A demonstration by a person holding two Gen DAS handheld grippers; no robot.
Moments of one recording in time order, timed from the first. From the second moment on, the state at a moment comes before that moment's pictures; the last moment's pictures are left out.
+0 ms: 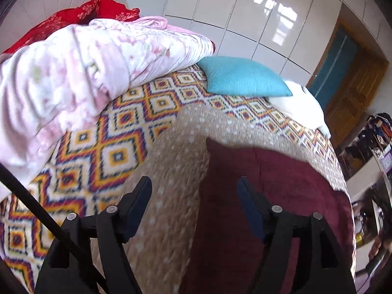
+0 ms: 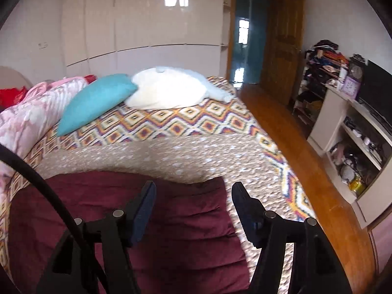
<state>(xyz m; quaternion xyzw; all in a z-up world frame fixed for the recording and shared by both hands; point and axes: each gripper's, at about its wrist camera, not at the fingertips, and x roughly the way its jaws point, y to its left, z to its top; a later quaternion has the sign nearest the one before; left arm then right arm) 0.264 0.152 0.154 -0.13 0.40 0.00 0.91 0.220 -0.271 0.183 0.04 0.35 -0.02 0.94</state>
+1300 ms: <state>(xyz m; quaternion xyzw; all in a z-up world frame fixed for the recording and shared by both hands) 0.150 0.181 0.050 -0.05 0.31 0.08 0.95 0.260 0.048 0.100 -0.10 0.42 0.08 0.90</state>
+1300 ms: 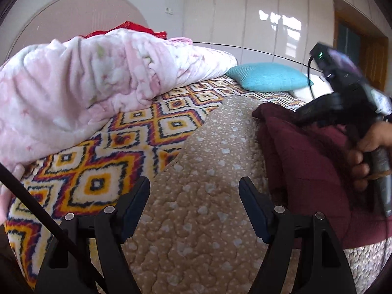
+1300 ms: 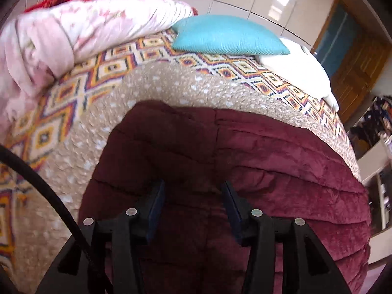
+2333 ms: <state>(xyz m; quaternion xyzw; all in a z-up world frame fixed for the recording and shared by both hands) 0.145 0.168 0.050 -0.05 0.32 0.06 0.94 0.133 -0.300 0.127 0.02 0.39 -0.12 0.91</state>
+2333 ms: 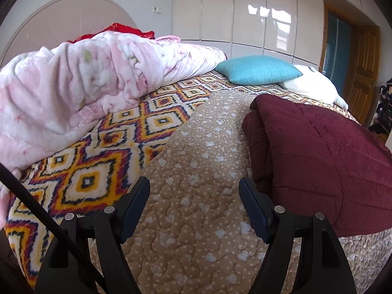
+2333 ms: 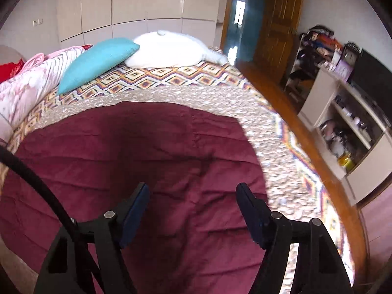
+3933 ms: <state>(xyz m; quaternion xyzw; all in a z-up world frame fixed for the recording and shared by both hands) 0.155 0.162 0.052 -0.20 0.35 -0.15 0.90 0.243 0.068 0.081 -0.11 0.45 0.04 0.89</state>
